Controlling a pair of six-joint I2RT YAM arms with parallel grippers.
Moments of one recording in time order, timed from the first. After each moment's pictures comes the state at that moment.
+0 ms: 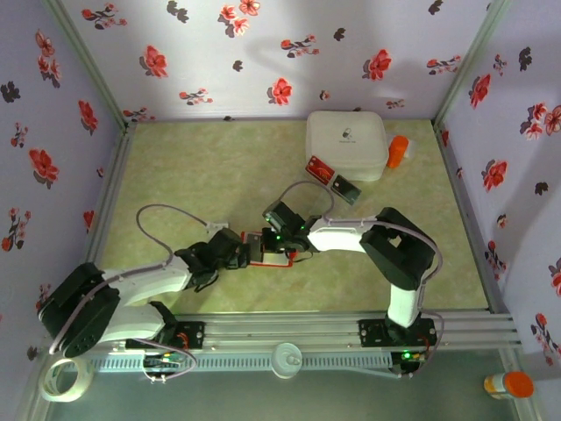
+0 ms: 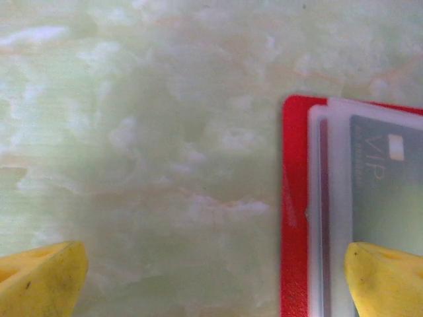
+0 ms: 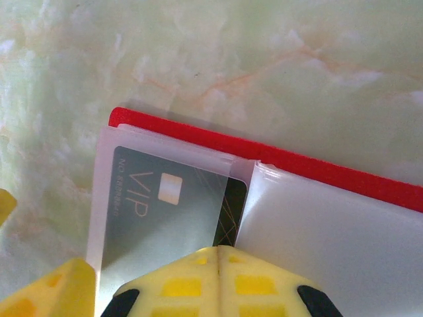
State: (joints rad) left arm -0.83 1.22 0.44 -0.20 -0.37 -0.72; right arm 0.93 1.84 1.00 -0.12 -0.15 0.85
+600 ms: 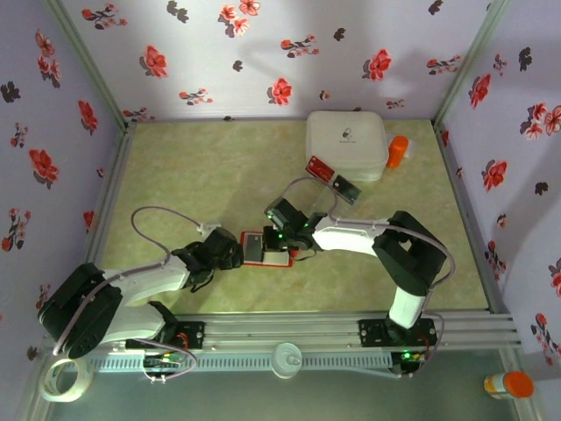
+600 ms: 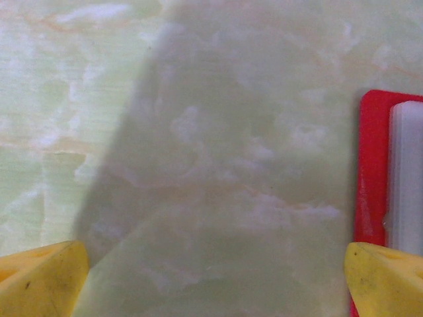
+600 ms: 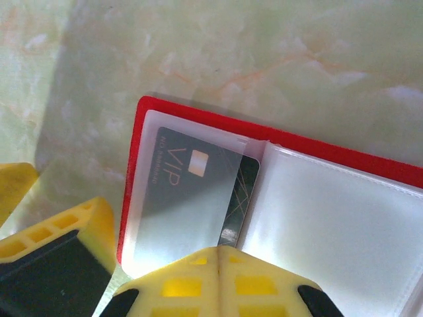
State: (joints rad) left arm -0.77 1.24 0.41 -0.21 -0.38 -0.72; right arm 0.93 1.76 1.01 -0.21 -0.15 0.81
